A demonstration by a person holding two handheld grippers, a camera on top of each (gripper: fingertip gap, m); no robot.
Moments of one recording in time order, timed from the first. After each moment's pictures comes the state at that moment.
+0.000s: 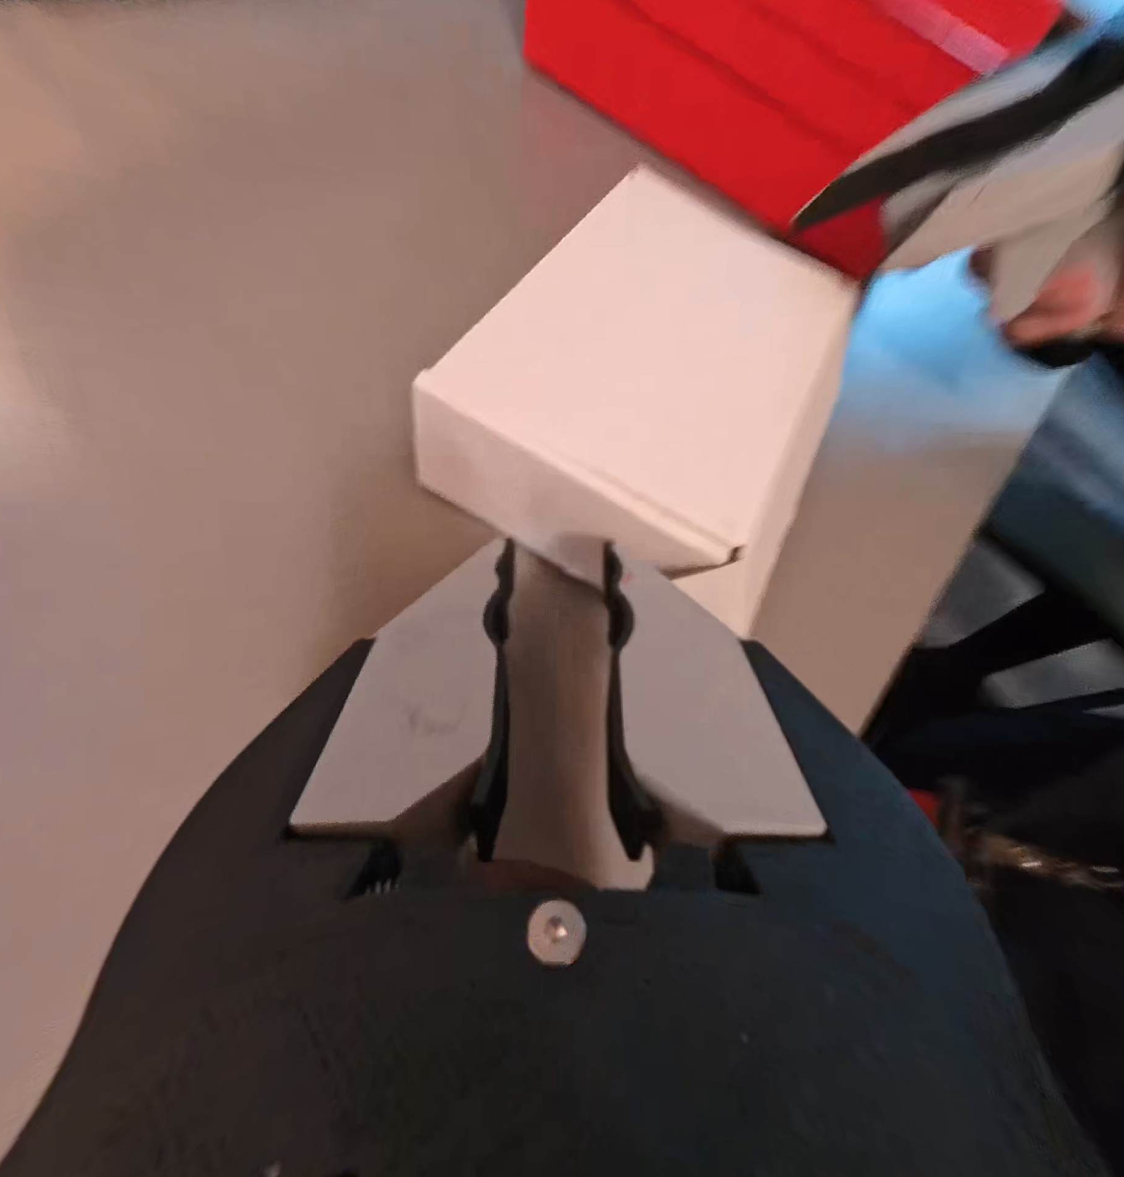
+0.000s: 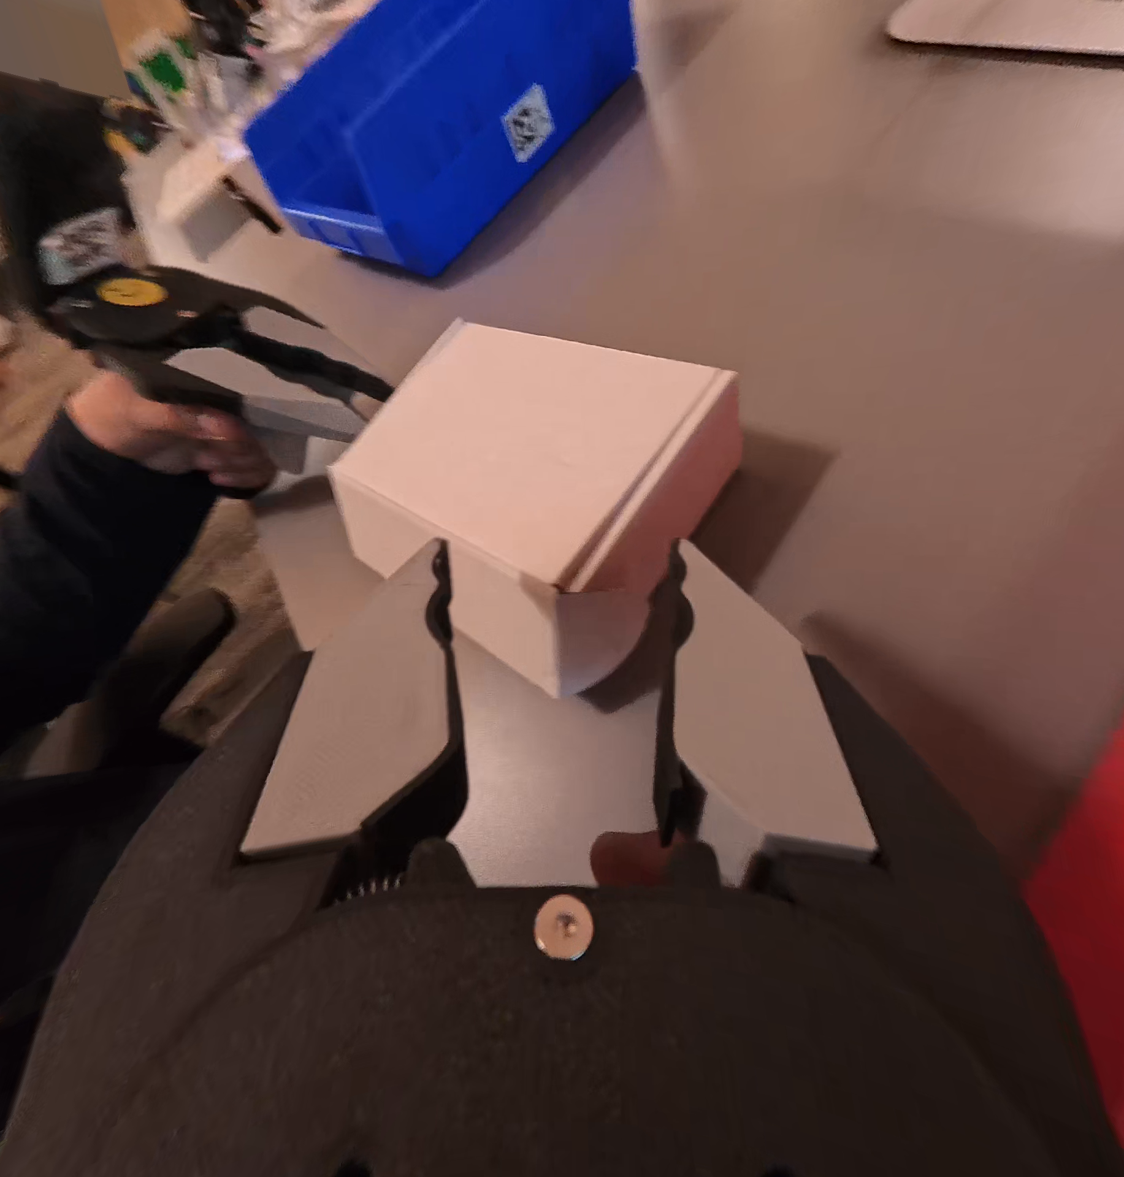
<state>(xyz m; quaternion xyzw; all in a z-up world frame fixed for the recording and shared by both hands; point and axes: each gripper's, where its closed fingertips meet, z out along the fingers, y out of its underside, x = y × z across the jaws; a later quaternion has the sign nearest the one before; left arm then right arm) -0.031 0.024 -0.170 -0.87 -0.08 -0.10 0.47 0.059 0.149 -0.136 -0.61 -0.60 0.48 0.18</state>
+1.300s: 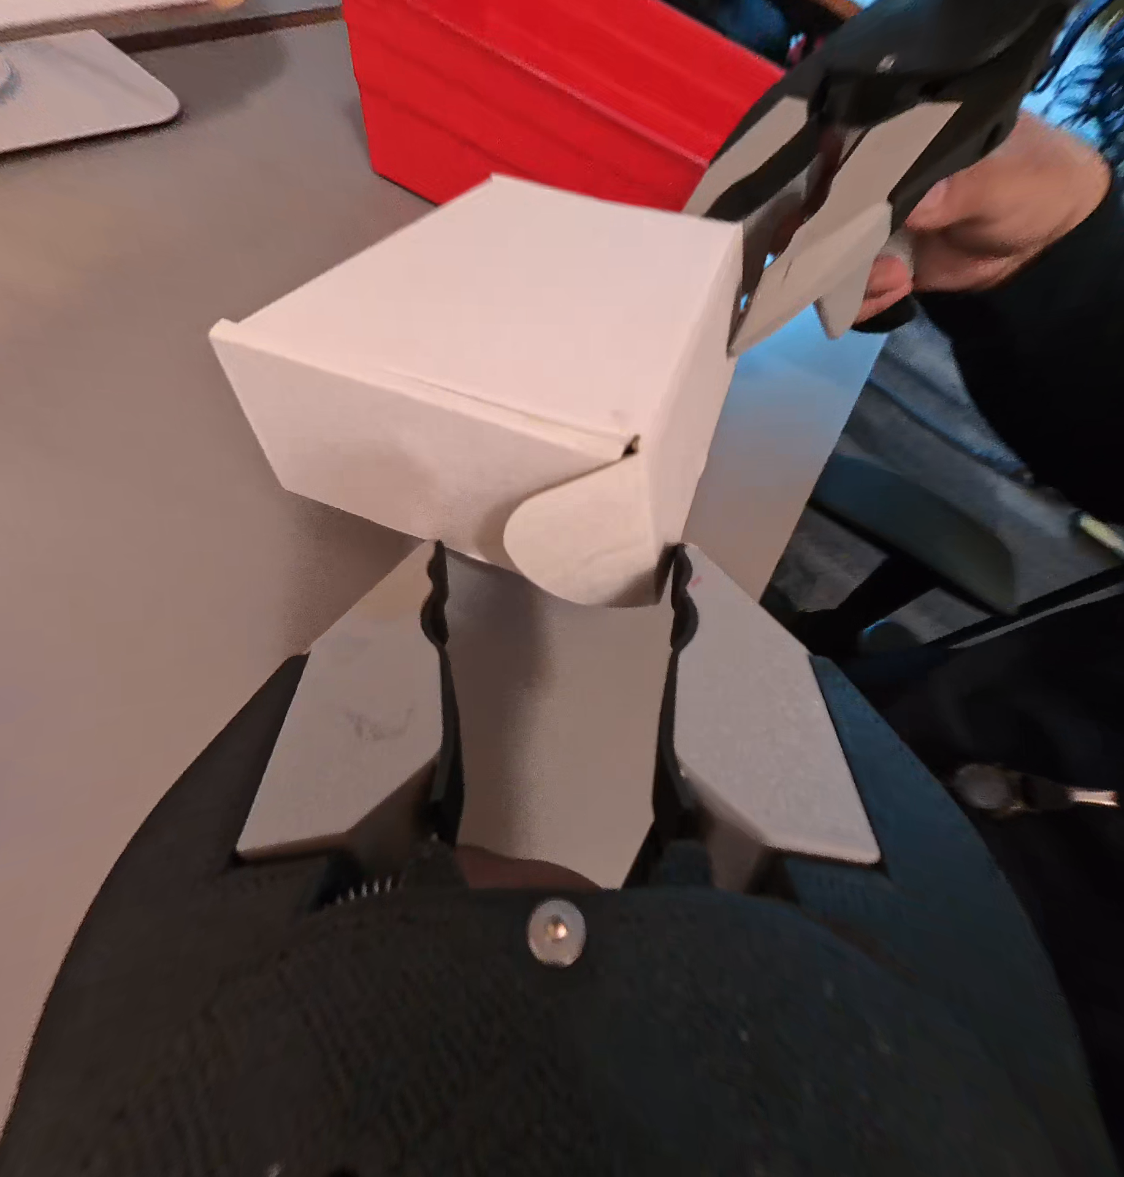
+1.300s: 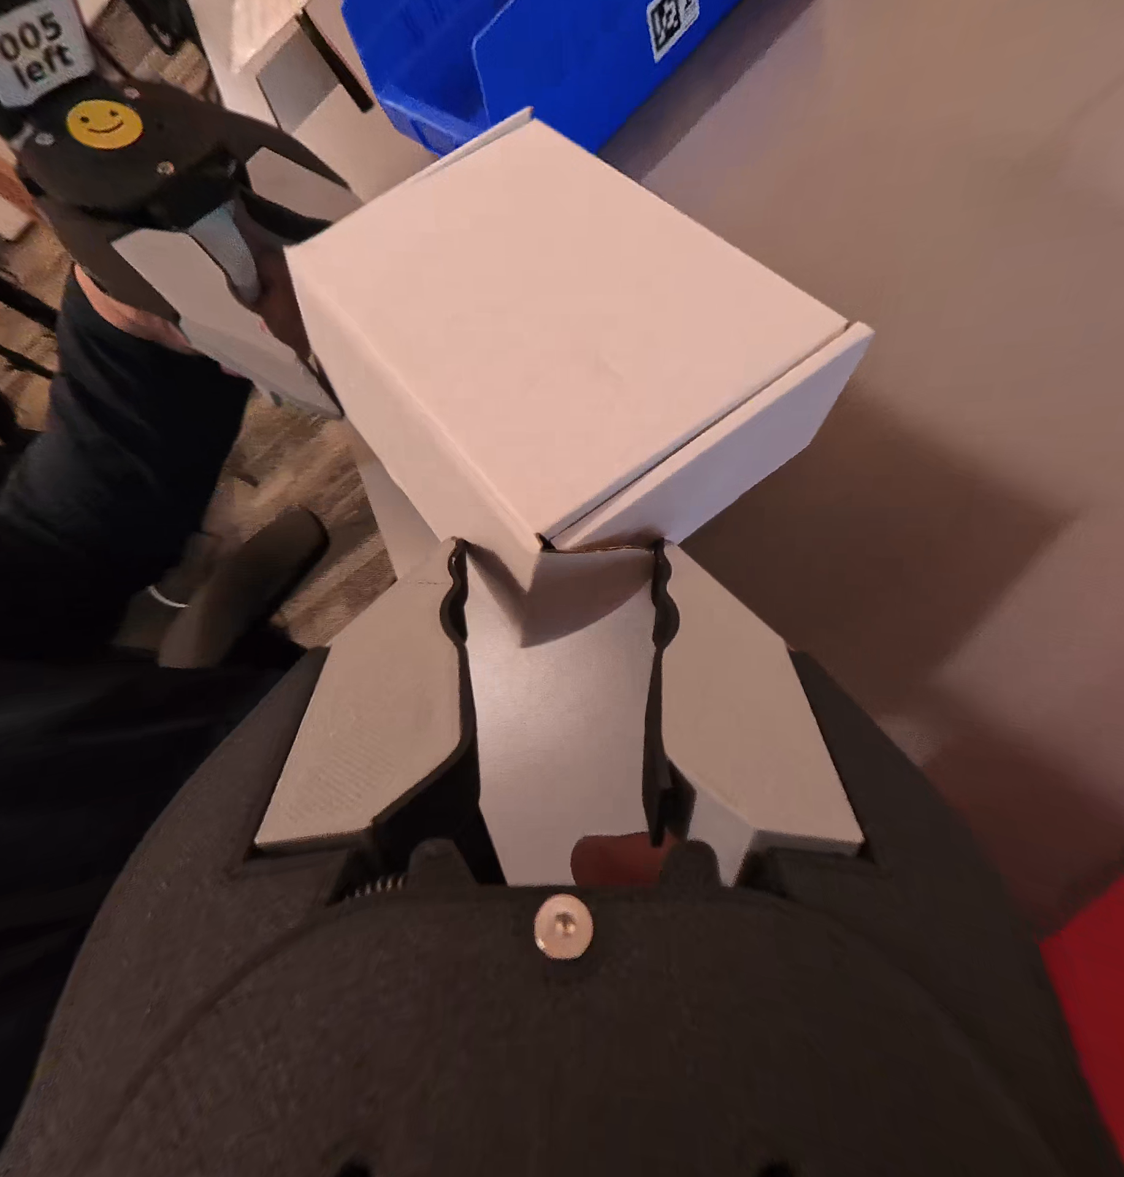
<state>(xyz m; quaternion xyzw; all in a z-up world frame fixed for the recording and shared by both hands) 0.001 0.019 -0.105 -0.86 -0.01 -0.15 0.48 0.058 0.115 -0.101 -0.57 -0.68 0.46 0.09</state>
